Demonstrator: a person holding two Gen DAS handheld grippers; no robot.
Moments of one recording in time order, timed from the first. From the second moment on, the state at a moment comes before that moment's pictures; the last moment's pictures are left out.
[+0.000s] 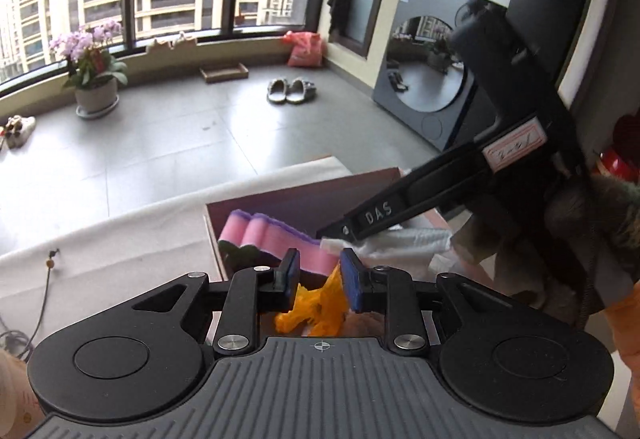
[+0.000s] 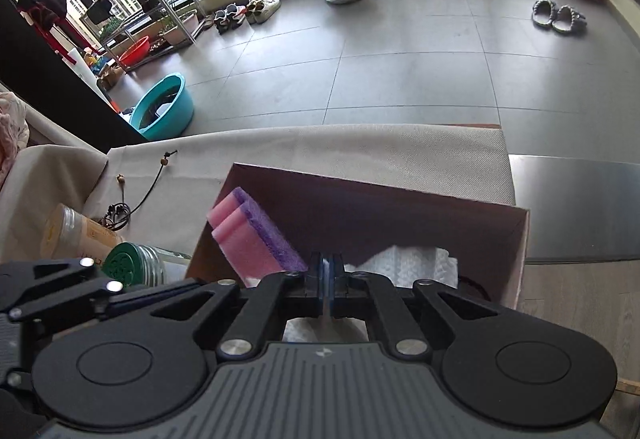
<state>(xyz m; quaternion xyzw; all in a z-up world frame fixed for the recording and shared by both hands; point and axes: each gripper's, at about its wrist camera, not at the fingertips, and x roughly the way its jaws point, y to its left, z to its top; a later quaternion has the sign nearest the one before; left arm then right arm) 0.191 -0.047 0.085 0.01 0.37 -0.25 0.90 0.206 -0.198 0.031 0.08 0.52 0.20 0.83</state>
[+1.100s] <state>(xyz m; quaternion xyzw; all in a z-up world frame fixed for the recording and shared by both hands) 0.060 0.231 0.051 -0.09 0.35 0.00 0.93 0.114 -0.059 0.140 -0.09 0.31 0.25 0.91</state>
